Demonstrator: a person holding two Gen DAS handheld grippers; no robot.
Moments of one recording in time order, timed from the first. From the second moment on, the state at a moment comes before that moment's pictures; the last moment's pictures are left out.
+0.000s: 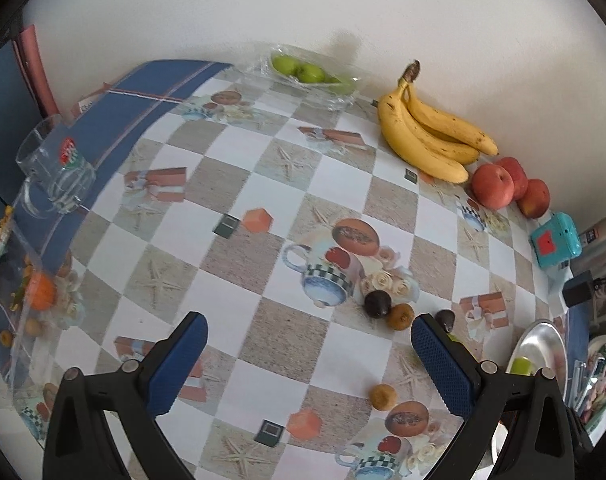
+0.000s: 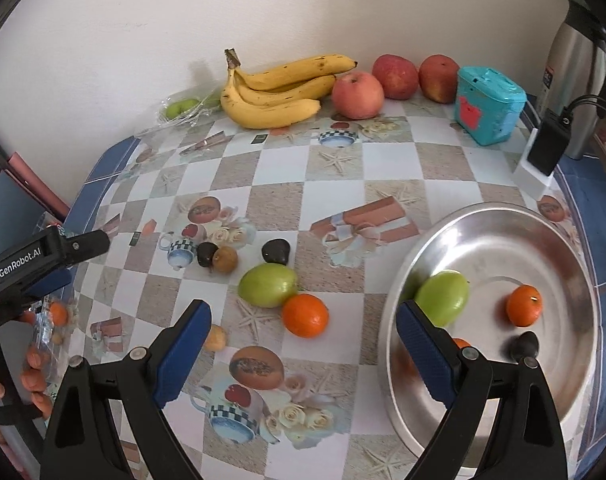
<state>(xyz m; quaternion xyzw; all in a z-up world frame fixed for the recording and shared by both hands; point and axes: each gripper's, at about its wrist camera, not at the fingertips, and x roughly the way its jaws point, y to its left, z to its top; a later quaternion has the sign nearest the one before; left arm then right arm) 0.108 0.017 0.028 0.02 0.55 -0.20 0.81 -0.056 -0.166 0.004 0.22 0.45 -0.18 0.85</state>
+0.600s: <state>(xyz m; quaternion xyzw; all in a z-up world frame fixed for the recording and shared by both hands) 0.097 -0.004 -0.033 0.02 0.62 -0.20 0.76 -0.036 -0.160 -0.031 0.20 0.49 -0.17 0.83</state>
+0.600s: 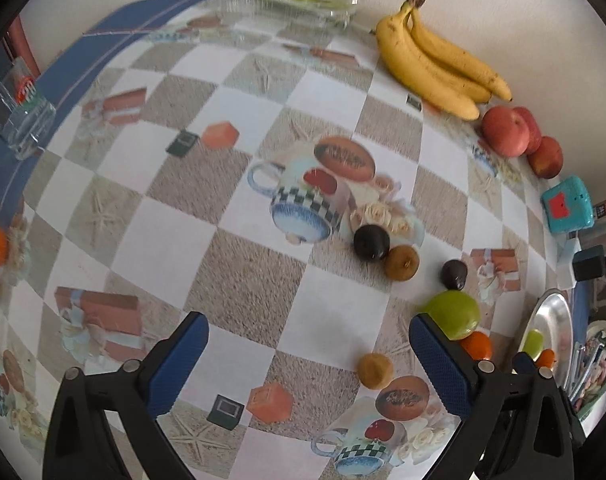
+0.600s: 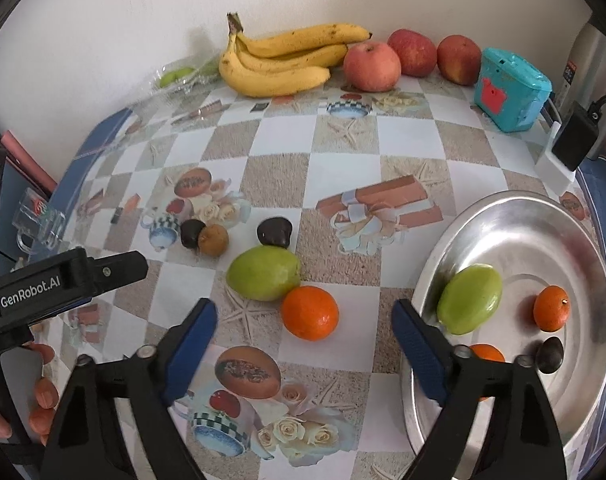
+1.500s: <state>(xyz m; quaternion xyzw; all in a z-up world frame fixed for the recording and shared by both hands) 0.071 -0.027 -0.059 0.03 0.67 -0.24 0.71 -0.029 -0.161 -0.057 0.19 0.51 -0.17 0.82</state>
